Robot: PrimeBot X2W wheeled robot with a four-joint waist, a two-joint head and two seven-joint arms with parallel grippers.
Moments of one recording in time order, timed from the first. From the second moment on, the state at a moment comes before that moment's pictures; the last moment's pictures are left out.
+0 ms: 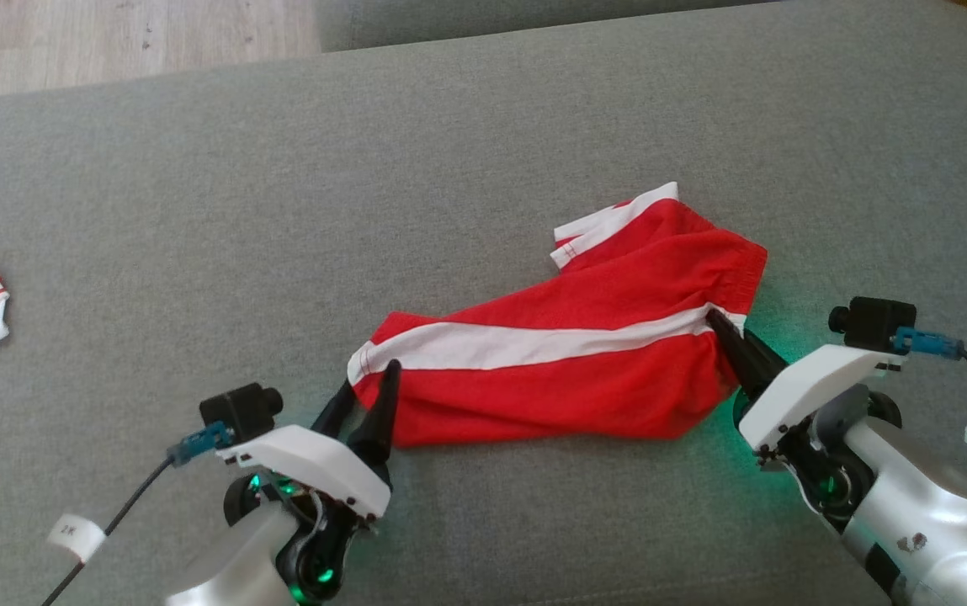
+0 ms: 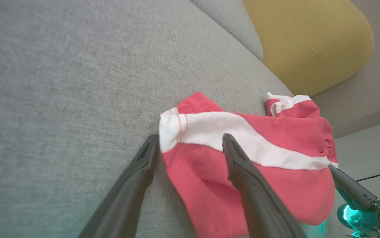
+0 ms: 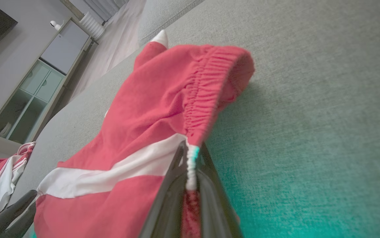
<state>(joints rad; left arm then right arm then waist) -0.45 0.22 -0.91 0.61 -1.32 -0.12 -0.16 -0.53 -0.39 0.87 0.71 1.26 0.13 -0.11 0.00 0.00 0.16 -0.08</state>
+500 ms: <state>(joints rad) -0.49 0.25 -0.98 0.58 -1.42 -0.12 -0.22 -0.55 -0.38 0.91 0.71 1.28 0.13 -0.13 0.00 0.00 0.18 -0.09</state>
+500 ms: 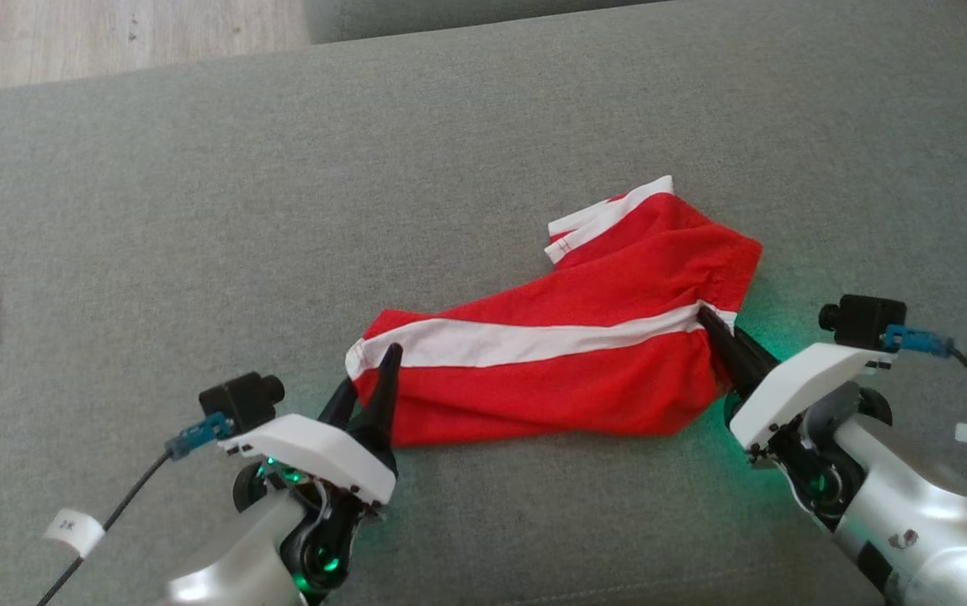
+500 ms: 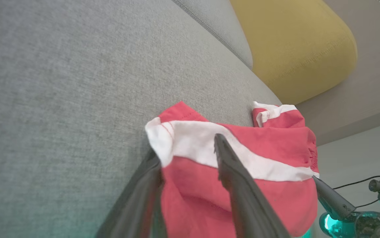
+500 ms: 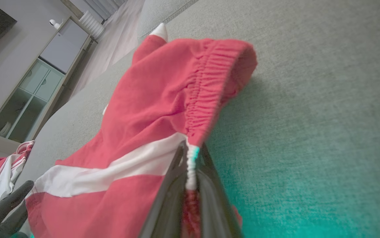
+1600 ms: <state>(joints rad) -0.56 0.45 -0.61 0.16 -1.00 -0.12 -0.25 -0.69 -0.48 0.80 0.39 1.28 0.13 -0.24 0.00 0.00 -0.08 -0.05</state>
